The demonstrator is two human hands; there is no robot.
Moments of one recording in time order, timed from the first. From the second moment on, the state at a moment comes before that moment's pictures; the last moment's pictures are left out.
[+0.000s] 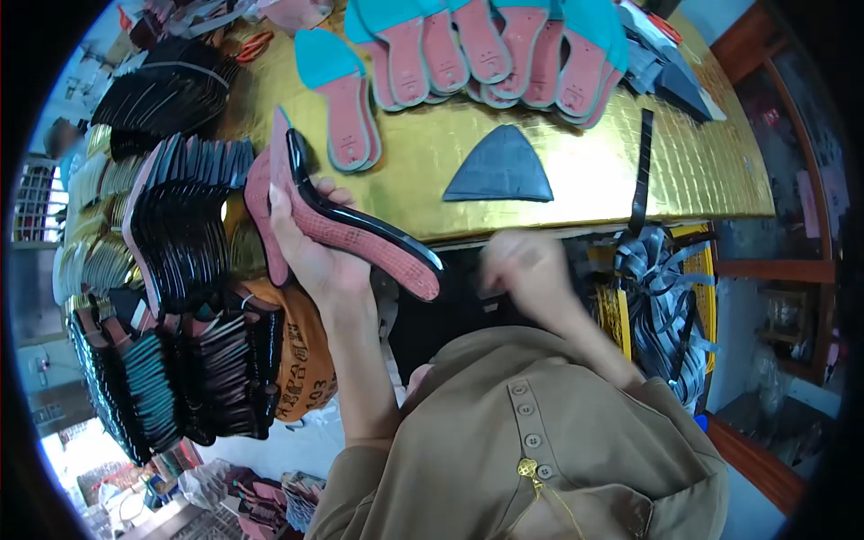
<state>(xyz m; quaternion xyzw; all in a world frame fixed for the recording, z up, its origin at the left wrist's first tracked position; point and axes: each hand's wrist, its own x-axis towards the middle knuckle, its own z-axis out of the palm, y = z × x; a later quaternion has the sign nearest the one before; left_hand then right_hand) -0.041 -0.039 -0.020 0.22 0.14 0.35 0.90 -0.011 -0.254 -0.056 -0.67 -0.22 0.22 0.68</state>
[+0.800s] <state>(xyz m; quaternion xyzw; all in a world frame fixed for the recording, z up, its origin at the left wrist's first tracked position) -0.054 -0.049 -0.043 0.33 0.18 0.31 0.87 0.012 -0.255 -0.036 -0.69 -0.36 0.42 0.46</state>
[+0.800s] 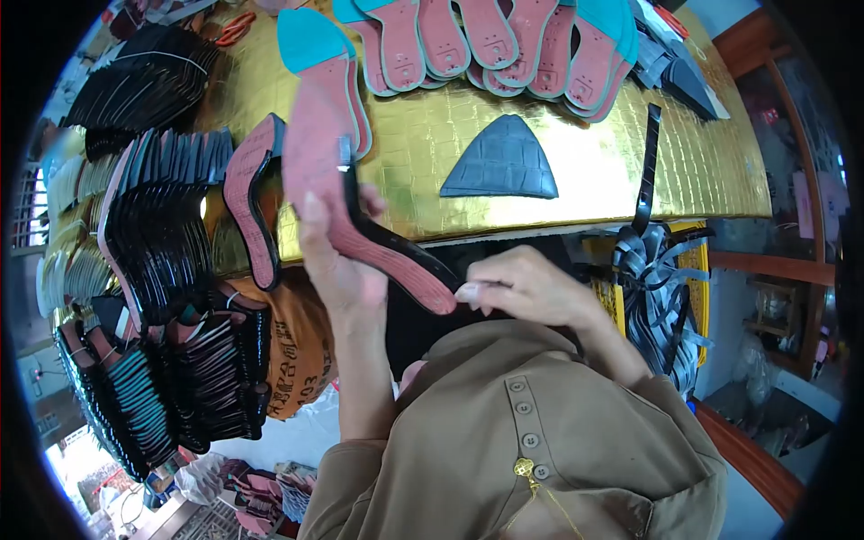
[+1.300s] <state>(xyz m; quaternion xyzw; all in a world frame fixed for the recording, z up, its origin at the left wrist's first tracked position) -0.082 -0.094 -0.068 0.42 0.12 0.07 0.90 0.084 -0.253 -0.066 -0.83 -0.51 -0.13 0.17</state>
